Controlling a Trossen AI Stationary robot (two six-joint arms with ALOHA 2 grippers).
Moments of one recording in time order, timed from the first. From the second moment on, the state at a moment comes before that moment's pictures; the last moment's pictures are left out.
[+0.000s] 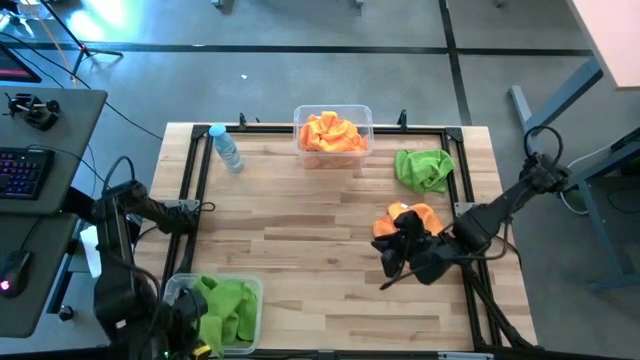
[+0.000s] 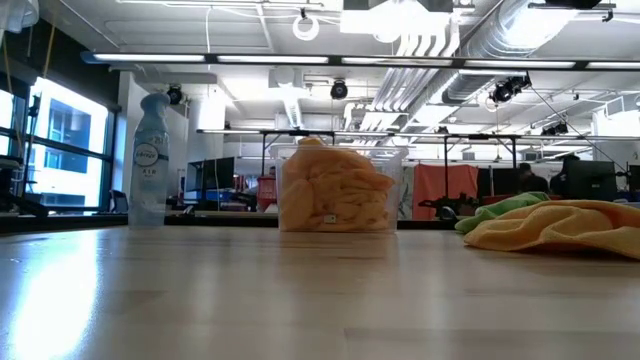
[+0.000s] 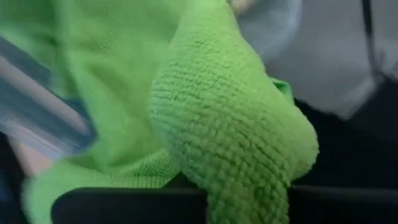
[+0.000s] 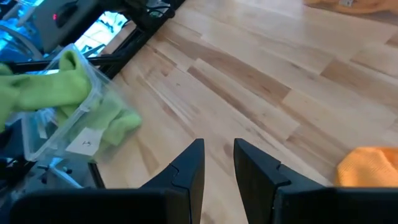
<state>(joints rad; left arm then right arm) -1.11 1.69 1.82 -1.33 -0.02 -2.04 0.63 1.33 1.18 -0.73 0.68 1.29</state>
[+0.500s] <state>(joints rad) -1.00 1.74 1.68 -1.48 -0.16 -2.11 0.74 1.33 1.18 -0.80 0.79 1.41</state>
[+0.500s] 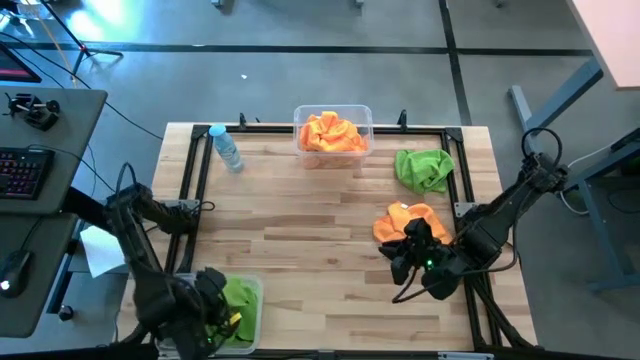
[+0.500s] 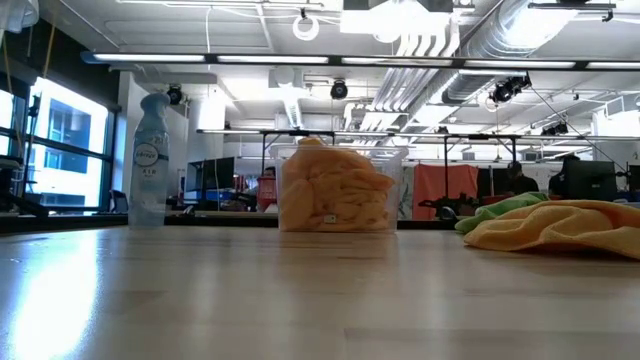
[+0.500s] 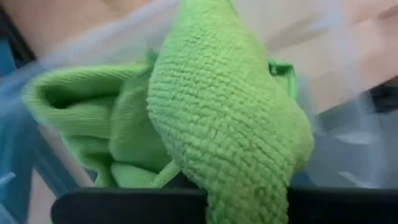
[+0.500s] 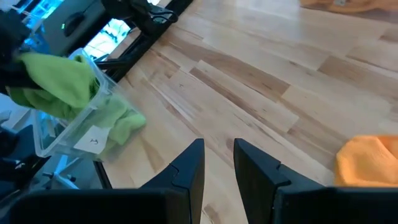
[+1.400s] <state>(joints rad) -1.01 1.79 1.20 -0.85 -0.15 -2.18 0.76 1.33 1.18 -0.80 0.79 1.47</state>
